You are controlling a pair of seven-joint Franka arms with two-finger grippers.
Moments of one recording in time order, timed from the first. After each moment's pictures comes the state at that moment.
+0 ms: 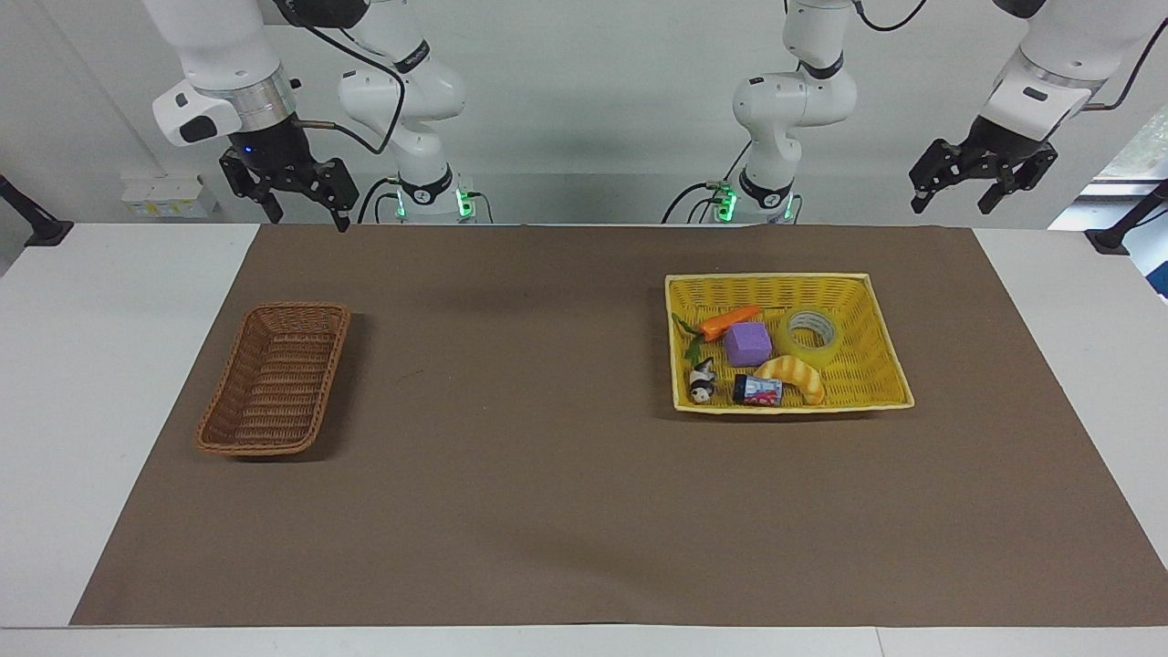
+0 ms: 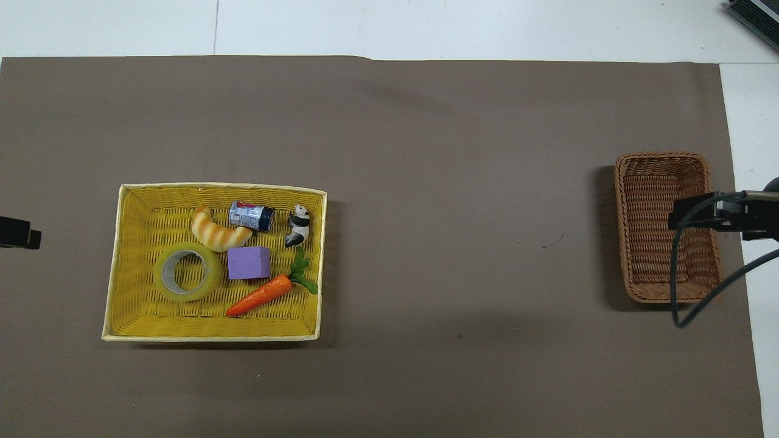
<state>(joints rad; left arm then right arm) 0.03 -0.13 -0.01 -1.63 -0.01 1.48 0.08 0.08 -0.11 -0.07 -1.67 -0.03 1.57 0.18</state>
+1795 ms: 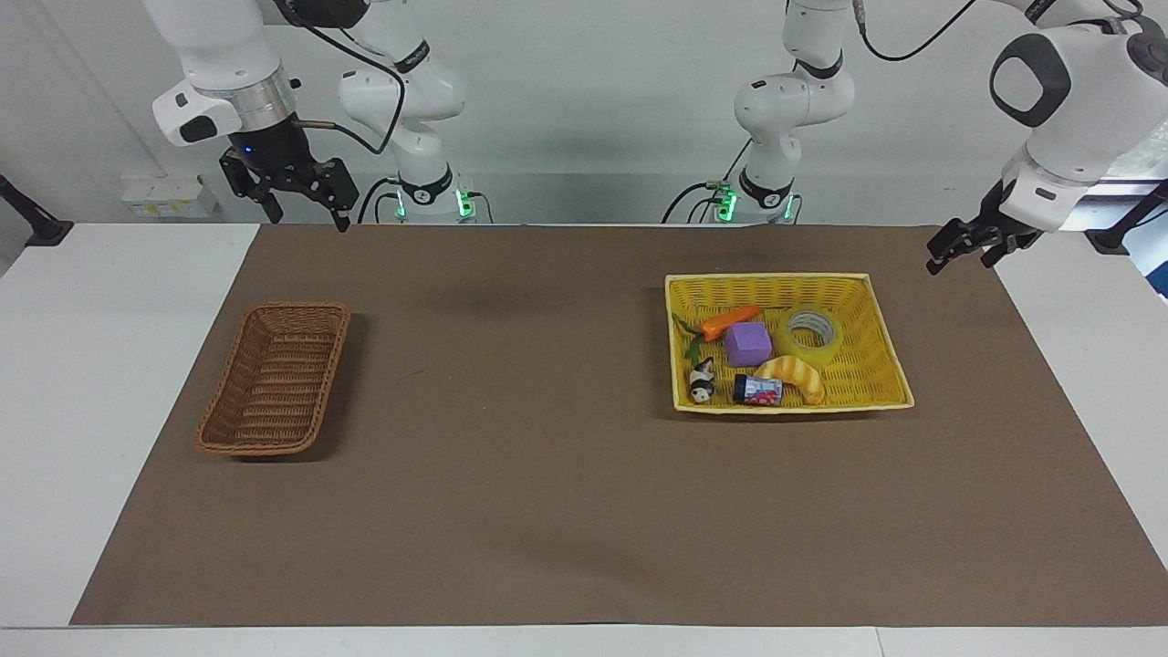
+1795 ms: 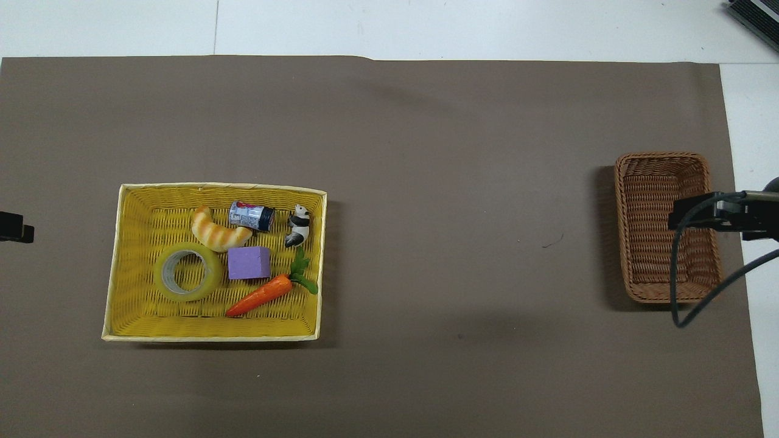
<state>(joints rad) 0.18 -0.11 0.00 -1.95 -0.01 1.79 0.08 0.08 -0.11 -0.07 -1.67 -0.03 1.57 0.18</state>
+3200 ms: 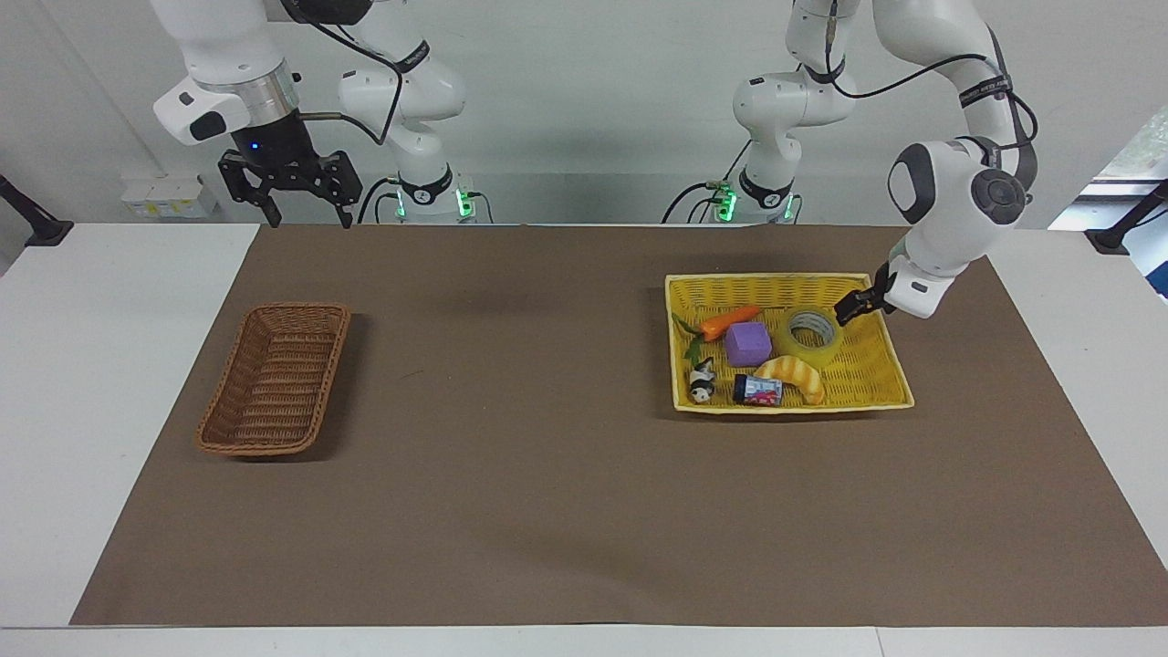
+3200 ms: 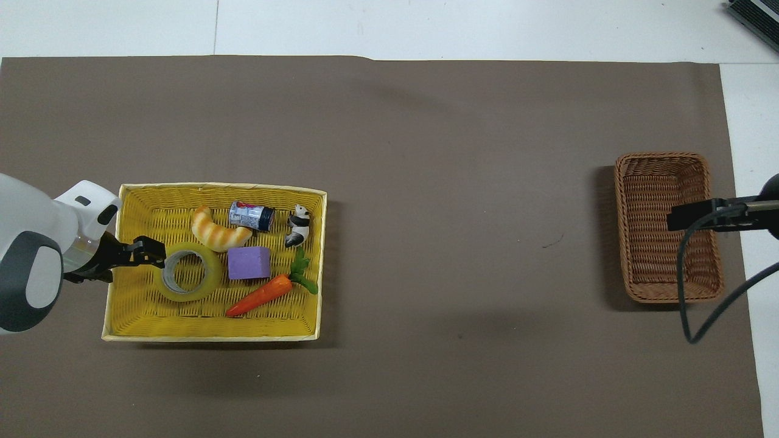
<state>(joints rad) 0.03 -0.02 -0.03 -2.18 -0.01 1.98 -0.22 0.09 -0.12 -0.06 -1.67 -0.02 1.59 0.03</state>
